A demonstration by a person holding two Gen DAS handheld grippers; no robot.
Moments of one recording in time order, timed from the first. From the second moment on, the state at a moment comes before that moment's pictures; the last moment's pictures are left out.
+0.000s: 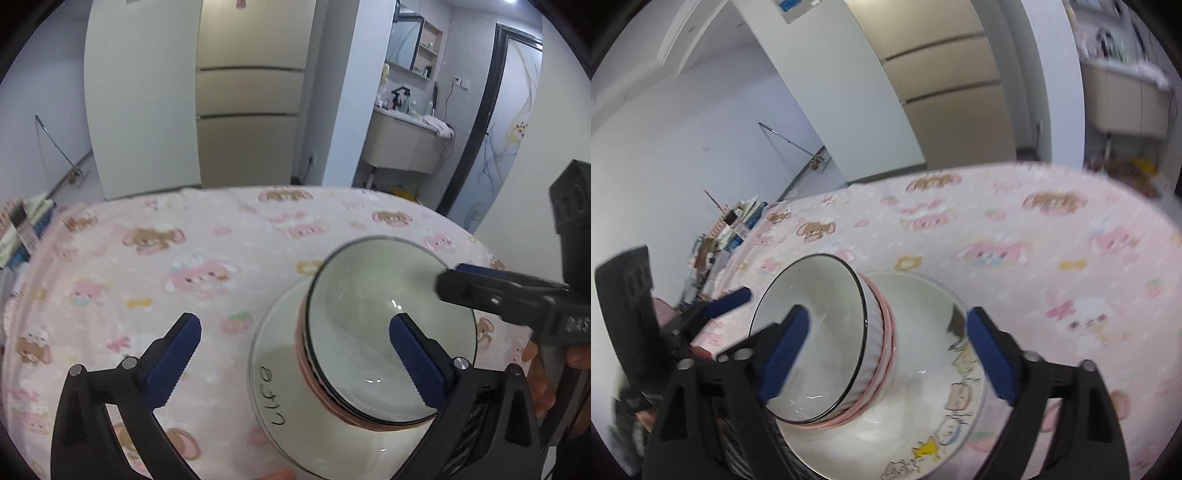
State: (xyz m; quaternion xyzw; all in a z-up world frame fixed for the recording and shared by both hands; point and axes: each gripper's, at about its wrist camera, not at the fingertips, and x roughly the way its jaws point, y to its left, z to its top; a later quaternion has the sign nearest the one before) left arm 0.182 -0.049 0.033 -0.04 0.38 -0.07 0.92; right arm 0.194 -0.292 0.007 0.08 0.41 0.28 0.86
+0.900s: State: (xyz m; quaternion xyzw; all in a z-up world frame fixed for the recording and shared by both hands) left arm -0.008 -0.019 0.134 0.02 0.13 -0.02 0.99; right arm -0.015 -0.250 0.099 -0.12 0.03 0.25 0.96
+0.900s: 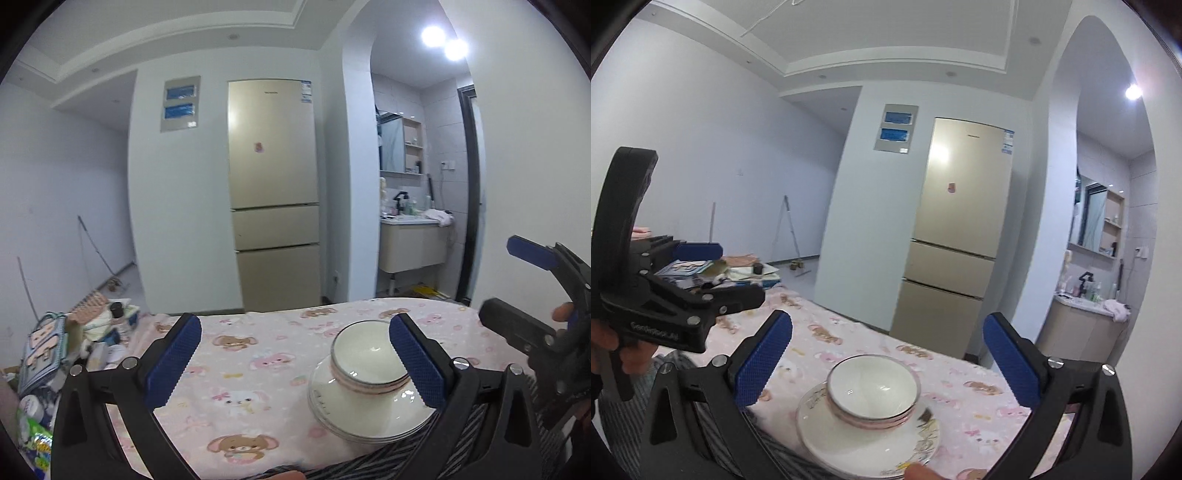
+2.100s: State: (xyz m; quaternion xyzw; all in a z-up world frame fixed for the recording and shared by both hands) left arm 0.028 -0.024 0.007 0.04 0.21 -0.04 0.98; right arm 0.008 -0.258 -0.009 -0.11 0.14 0.24 0.95
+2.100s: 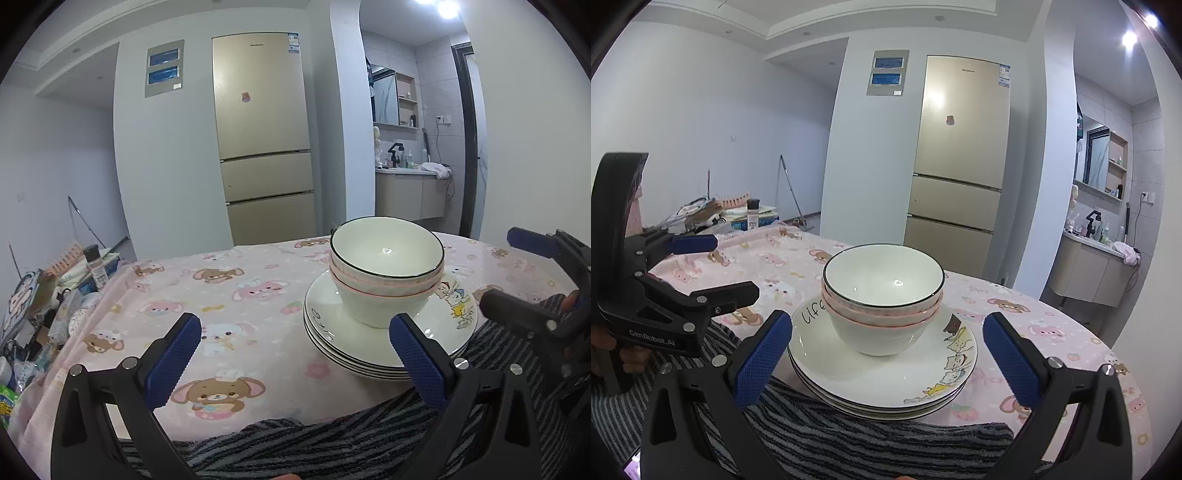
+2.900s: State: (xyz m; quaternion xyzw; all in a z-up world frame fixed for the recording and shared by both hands) left arm 0.017 -0.030 0.008 0.06 0.19 -0.03 0.98; right arm 0.010 -0.260 -0.007 -0.10 0.15 0.24 0.96
